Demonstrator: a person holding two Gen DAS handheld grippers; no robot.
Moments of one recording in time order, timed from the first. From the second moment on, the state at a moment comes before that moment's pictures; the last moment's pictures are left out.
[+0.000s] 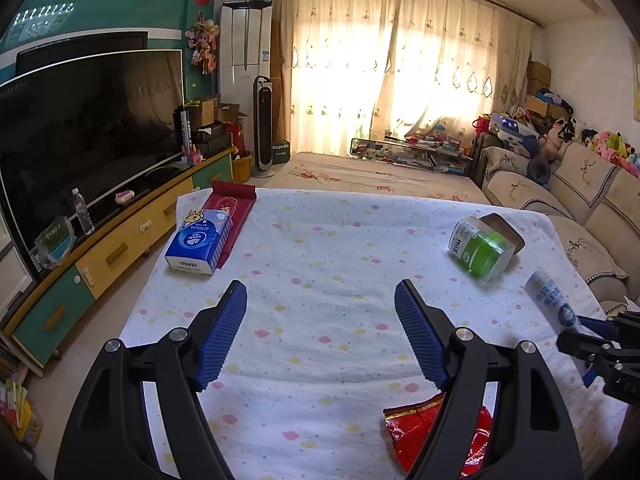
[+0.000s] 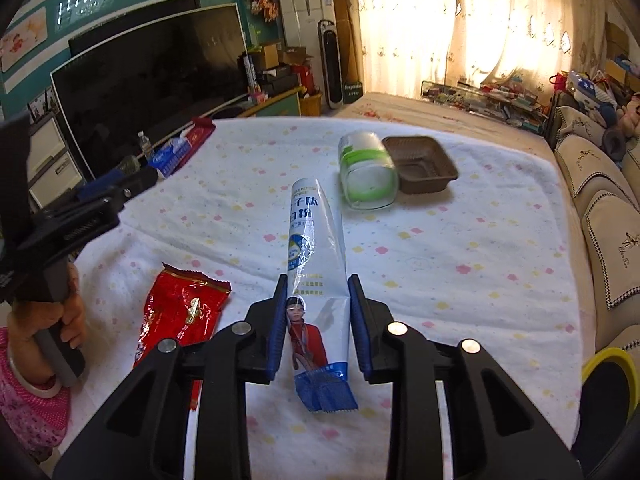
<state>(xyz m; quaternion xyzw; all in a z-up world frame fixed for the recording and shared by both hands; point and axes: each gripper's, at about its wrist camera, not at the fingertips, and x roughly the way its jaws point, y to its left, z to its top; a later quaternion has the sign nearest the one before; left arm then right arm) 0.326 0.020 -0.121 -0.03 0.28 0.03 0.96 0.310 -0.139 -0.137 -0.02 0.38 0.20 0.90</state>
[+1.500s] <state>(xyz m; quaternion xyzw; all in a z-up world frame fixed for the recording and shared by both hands) 0.326 0.002 -0.126 -0.03 0.31 0.00 0.95 0.224 -0.423 -0.195 0.13 0.36 -0.15 0.91</state>
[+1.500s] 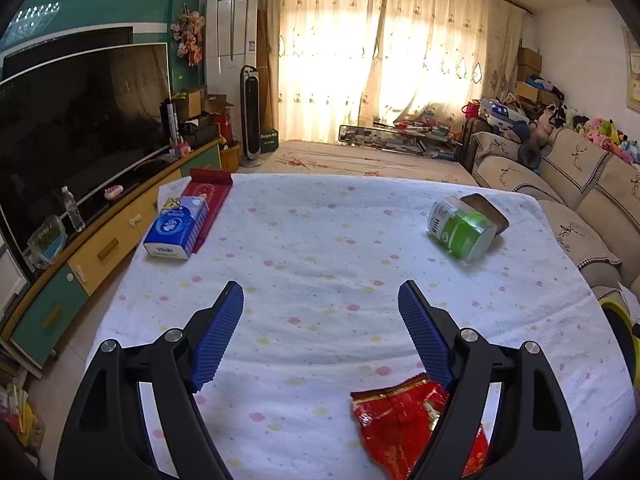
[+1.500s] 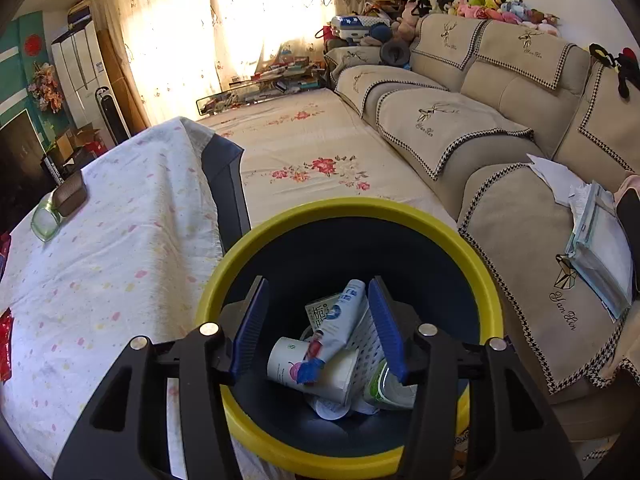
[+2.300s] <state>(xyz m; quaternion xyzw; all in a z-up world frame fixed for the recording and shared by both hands) 0.299 -0.070 -0.167 -0.01 0.43 0.08 0.90 0.195 -0.415 -0.161 0.16 0.31 -0.10 0.93</state>
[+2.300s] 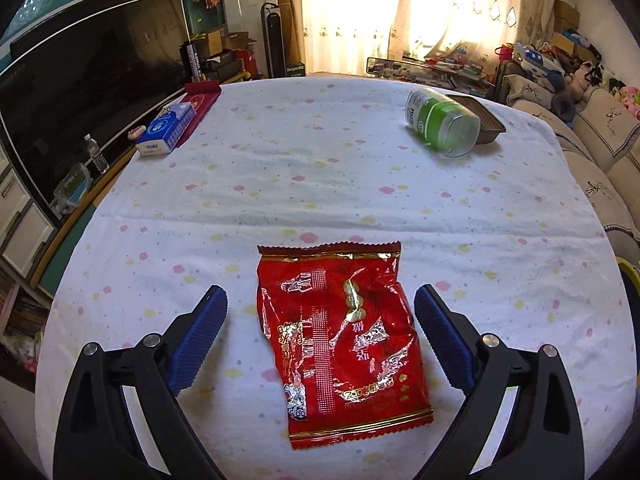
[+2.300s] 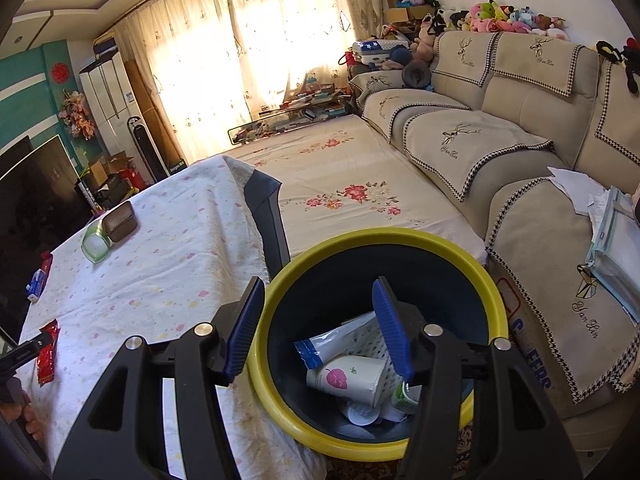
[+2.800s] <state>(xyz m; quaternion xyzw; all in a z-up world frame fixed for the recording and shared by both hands) 0.296 -0.081 -0.171 -0.01 0.44 0.05 0.90 0.185 -0.422 -0.163 0.18 0.30 -0.09 0.93</state>
